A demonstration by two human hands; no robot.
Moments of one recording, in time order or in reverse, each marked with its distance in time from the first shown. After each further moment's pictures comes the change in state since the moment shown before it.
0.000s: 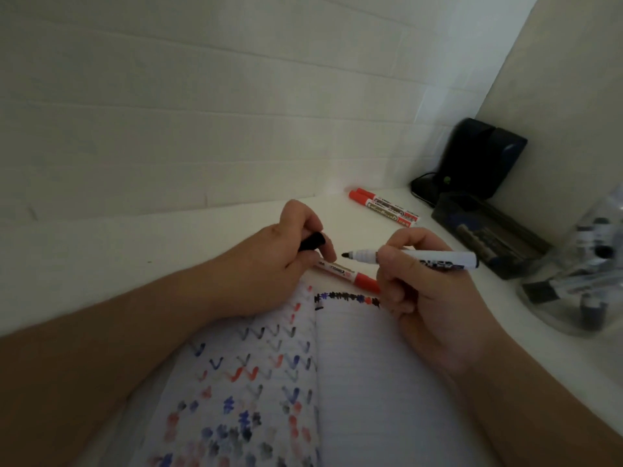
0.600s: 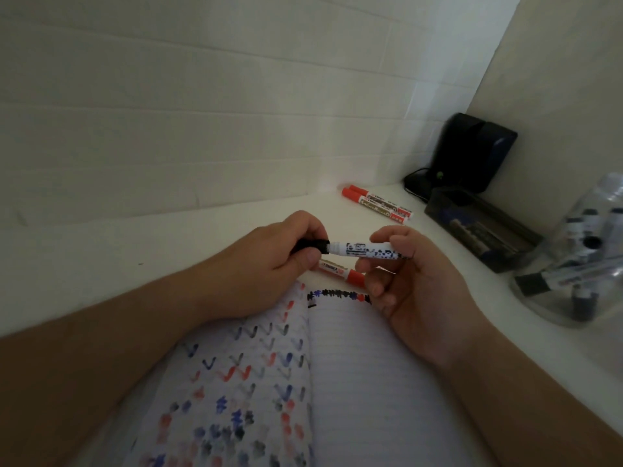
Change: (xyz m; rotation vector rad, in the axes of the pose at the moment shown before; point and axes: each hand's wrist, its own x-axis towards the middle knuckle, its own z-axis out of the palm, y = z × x) left_hand -0.003 0.003 0.000 0.027 -0.017 0.040; right_hand 0.005 0.001 -0.001 0.062 0.094 0.153
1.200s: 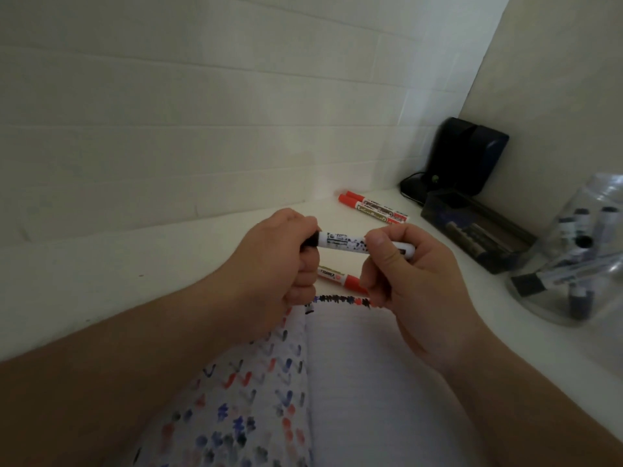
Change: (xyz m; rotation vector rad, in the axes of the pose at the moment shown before) left_hand 0.009 0.054 0.012 -1.026 0.249 -0.448; right_hand -0.009 -0.003 0.004 -0.371 0.022 -0.337
